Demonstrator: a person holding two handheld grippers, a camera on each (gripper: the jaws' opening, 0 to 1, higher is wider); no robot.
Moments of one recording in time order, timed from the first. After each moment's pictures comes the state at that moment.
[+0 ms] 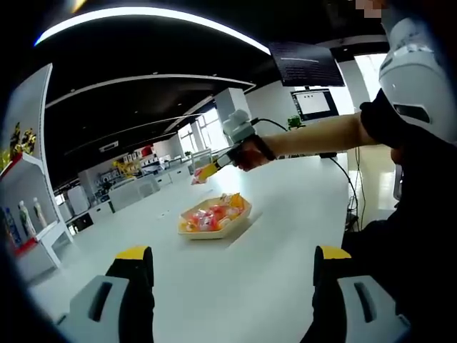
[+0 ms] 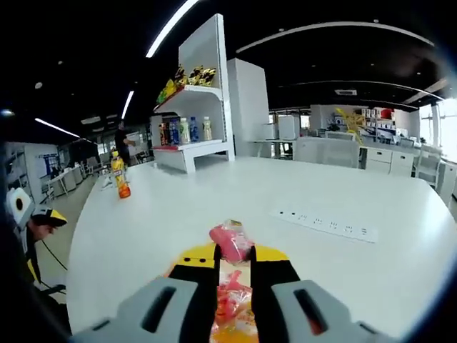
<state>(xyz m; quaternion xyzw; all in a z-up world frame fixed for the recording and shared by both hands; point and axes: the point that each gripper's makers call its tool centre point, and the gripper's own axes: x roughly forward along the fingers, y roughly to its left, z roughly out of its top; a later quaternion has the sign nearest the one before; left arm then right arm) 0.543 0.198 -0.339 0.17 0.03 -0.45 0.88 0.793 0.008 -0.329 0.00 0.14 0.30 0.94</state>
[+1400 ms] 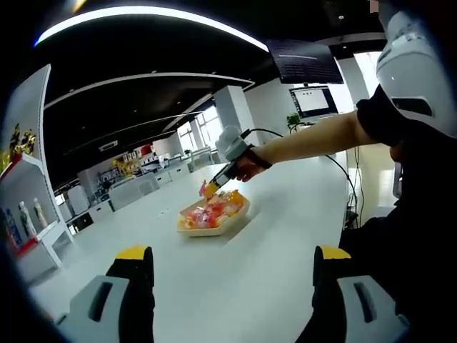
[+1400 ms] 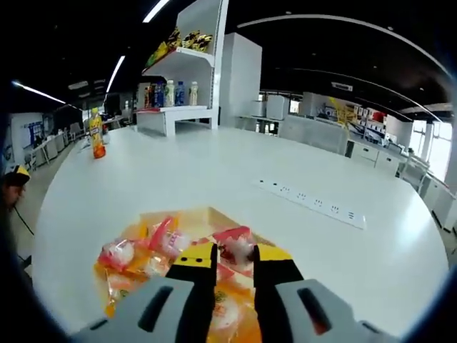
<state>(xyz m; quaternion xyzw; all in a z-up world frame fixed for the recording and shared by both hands) 0.538 0.197 -0.343 0.18 0.03 -0.45 0.87 0.798 -0.001 -0.388 -0.10 0.20 0.25 0.94</state>
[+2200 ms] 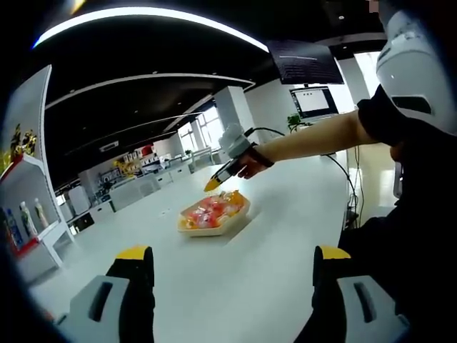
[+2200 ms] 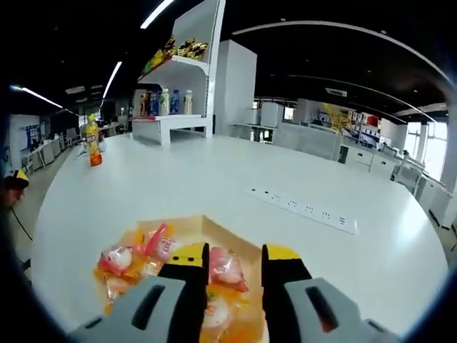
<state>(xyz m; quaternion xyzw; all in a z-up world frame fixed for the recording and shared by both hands) 0.537 0.200 -0.343 0.18 0.03 -0.45 0.88 0.787 -0.008 -0.374 -0.08 0.17 0.23 0.95</state>
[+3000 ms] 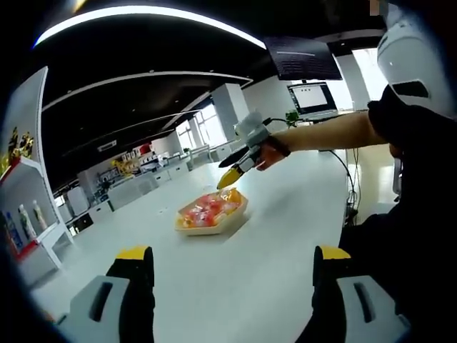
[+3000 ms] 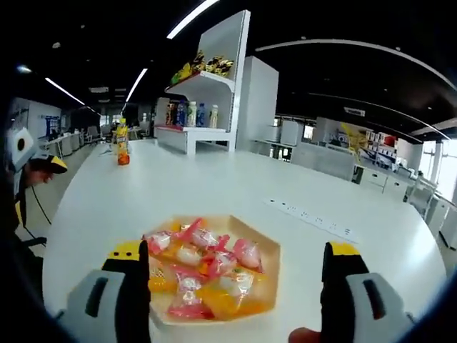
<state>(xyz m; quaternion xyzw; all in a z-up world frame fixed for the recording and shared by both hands) 0.539 0.191 -0.350 0.19 0.04 -0.45 0.87 0.749 -0.019 -0.350 -0.10 0.11 0.31 0.94</state>
